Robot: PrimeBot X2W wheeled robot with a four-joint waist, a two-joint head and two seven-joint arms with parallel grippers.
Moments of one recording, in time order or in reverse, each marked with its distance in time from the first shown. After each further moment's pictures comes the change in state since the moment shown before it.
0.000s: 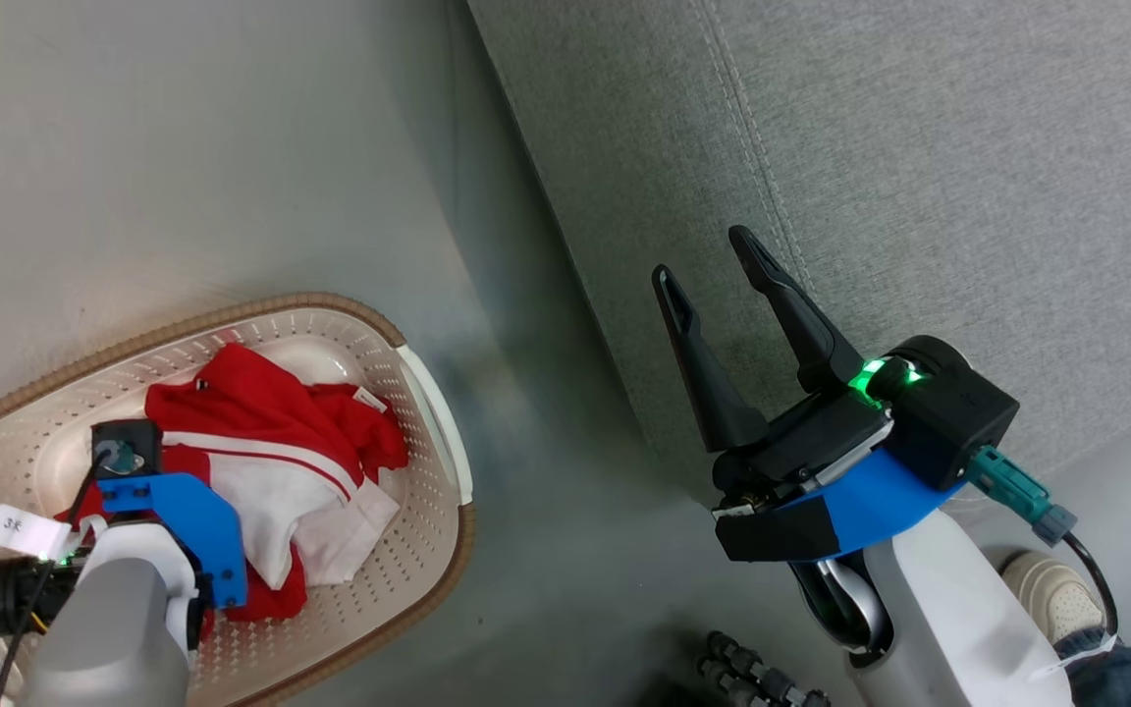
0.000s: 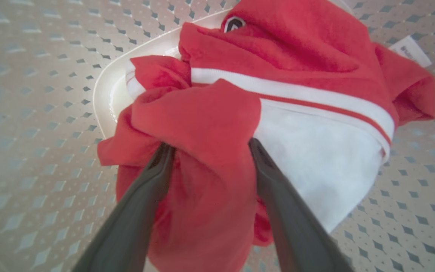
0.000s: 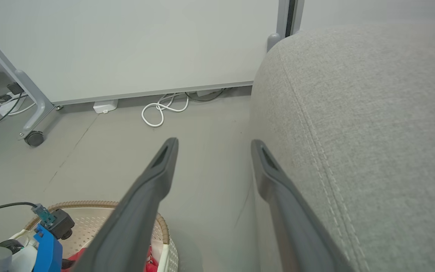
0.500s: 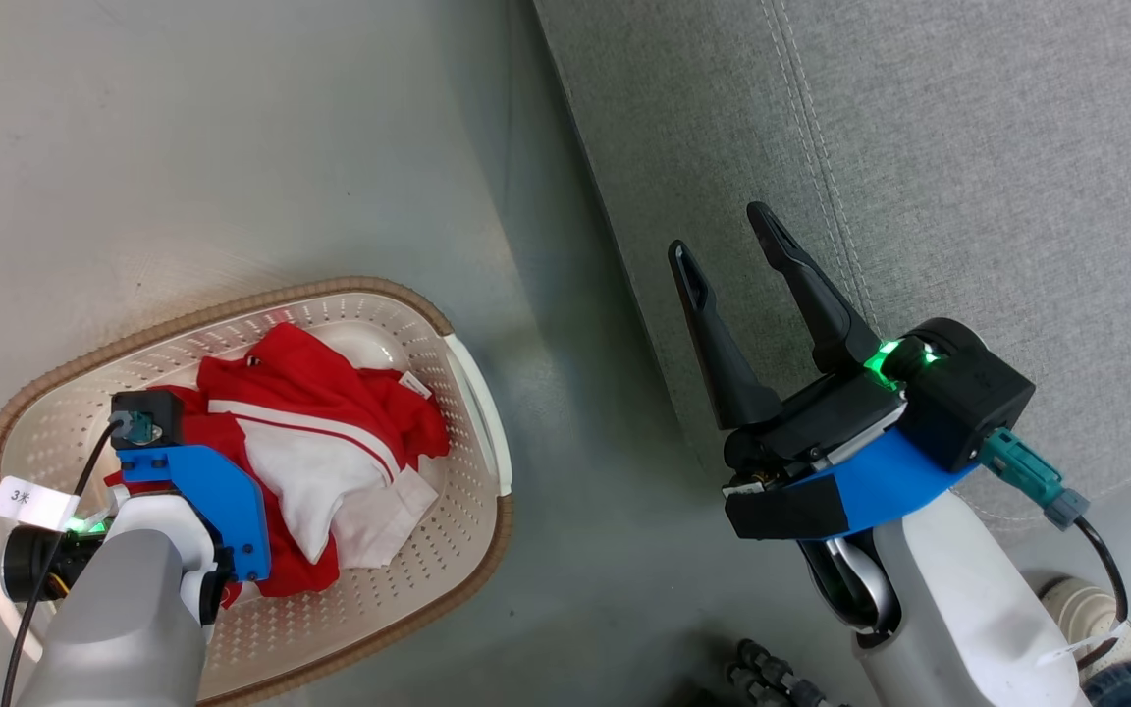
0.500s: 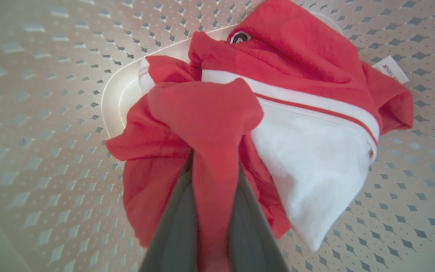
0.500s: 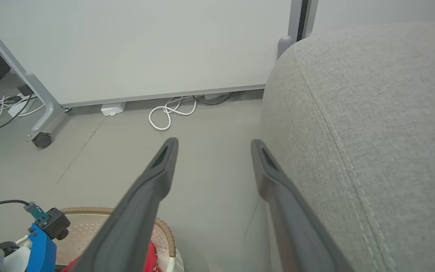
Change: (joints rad) left arm -0.060 -0.017 -0.020 0.024 -0.027 -0.065 0.007; right arm -0.025 0.000 -0.023 0.004 -0.008 0.000 0.000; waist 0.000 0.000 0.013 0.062
